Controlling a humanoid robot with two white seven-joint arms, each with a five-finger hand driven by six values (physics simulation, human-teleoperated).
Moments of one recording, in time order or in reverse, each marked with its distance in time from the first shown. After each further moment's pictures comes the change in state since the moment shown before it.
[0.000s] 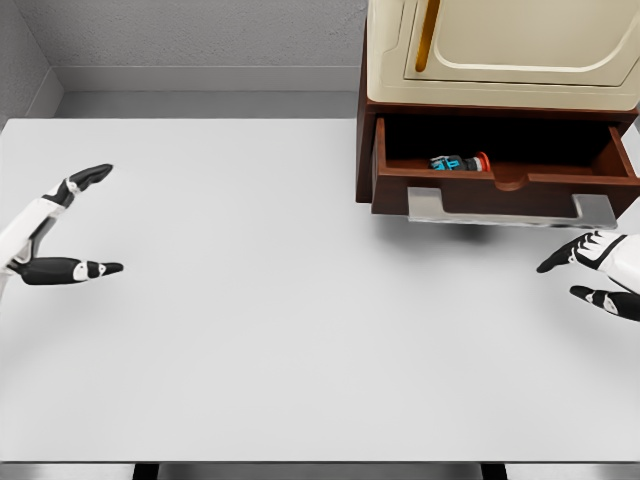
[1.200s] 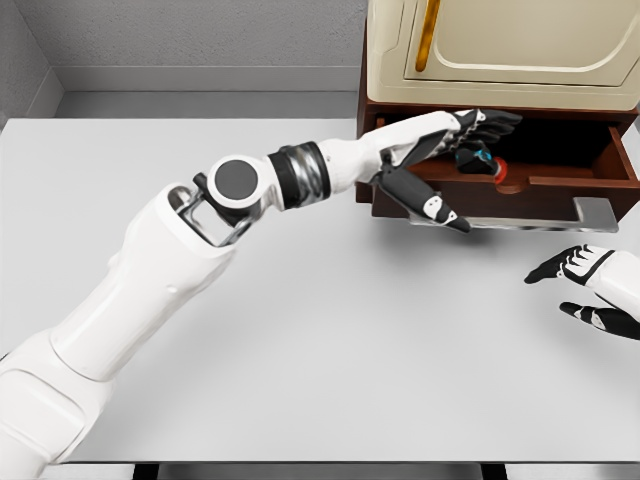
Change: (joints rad) left arm -0.767 -0.354 -0.893 -0.091 0.151 0.852 0.151; right arm 0.012 0.079 -0.001 -0.002 0.084 0.000 -0.006
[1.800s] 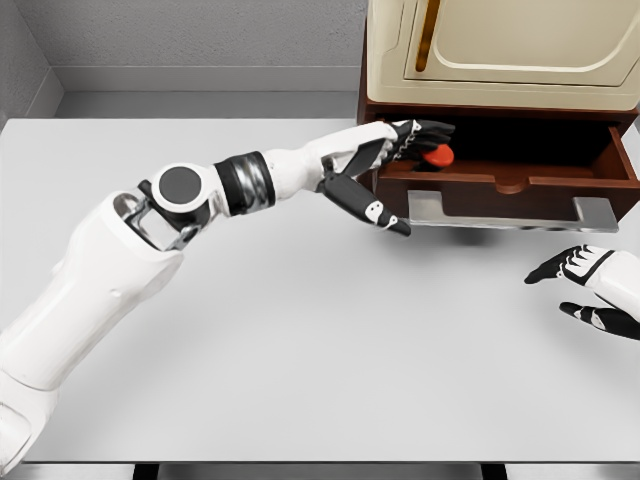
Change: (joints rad) left arm 0.017 0.129 -0.007 -0.010 0.116 0.000 0.000; right arm 0.000 -0.001 0.000 0.000 -0.001 0.000 0.001
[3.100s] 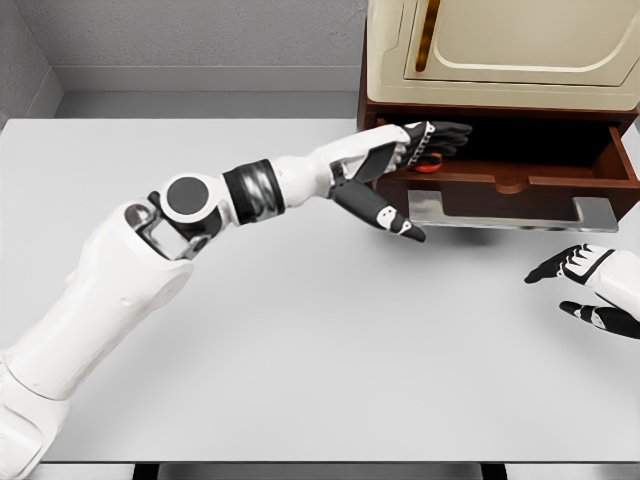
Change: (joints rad) left arm 0.041 -0.024 0.016 -0.014 0.027 -0.045 -0.001; right arm -0.003 0.000 0.001 0.000 0.000 0.000 -0.001
